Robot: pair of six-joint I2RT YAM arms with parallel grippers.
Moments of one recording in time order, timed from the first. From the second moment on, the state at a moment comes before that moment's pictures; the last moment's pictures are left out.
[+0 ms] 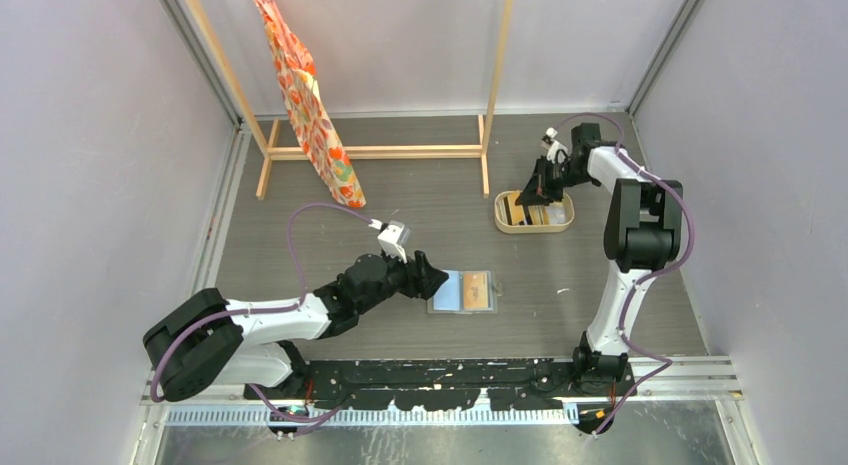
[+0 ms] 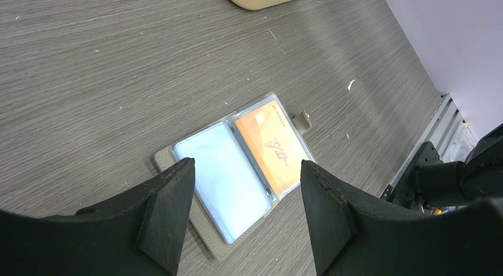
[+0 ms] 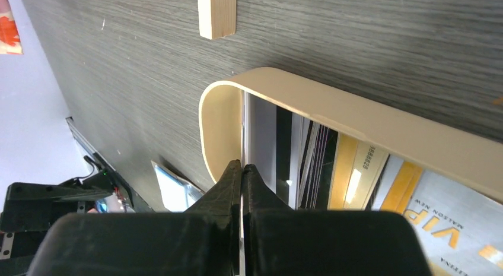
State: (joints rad) left arm -0.94 1.24 0.37 0.60 -0.10 -0.59; right arm -0.05 2.05 1.49 -0.71 -0.75 0.09
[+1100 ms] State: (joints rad) left arm -0.76 1.77 1.03 0.56 0.28 -0.79; right arm -0.16 1.80 1.36 -0.52 -1.07 0.27
